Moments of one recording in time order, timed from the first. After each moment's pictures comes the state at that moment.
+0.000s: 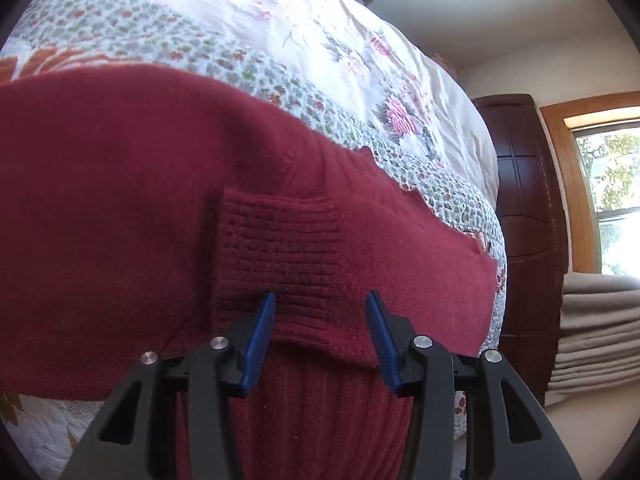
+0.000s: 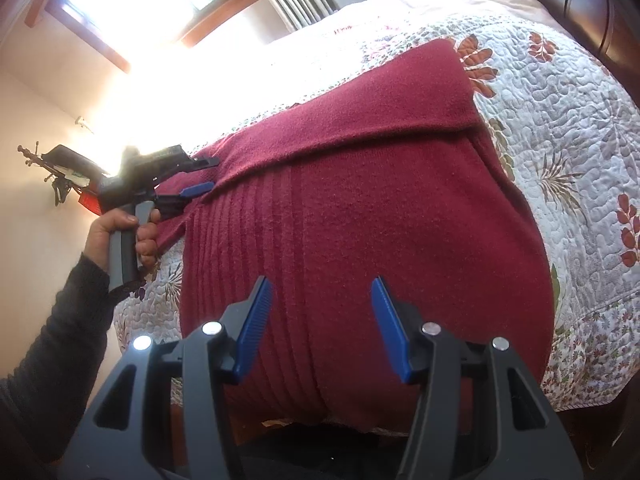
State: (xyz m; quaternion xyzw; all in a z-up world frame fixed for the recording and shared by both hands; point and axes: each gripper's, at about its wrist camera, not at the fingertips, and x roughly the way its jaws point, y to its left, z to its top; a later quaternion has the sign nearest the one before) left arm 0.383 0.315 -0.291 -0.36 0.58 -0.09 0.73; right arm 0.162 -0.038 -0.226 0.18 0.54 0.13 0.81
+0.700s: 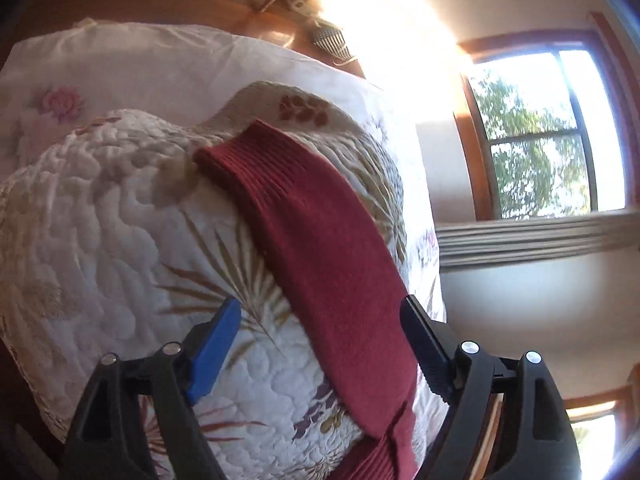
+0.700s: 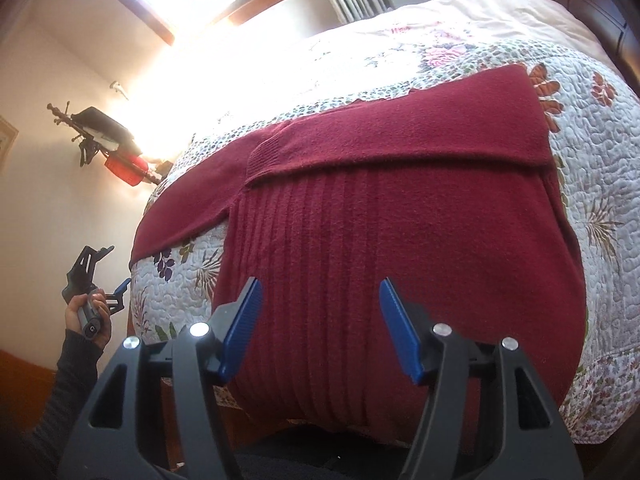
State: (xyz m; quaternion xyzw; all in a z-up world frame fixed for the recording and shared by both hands) left arm 0.101 0.650 -0.278 -0.64 0.27 0.22 0.69; right arm 0.181 0.016 -0.212 0.14 0.54 0.21 0.80
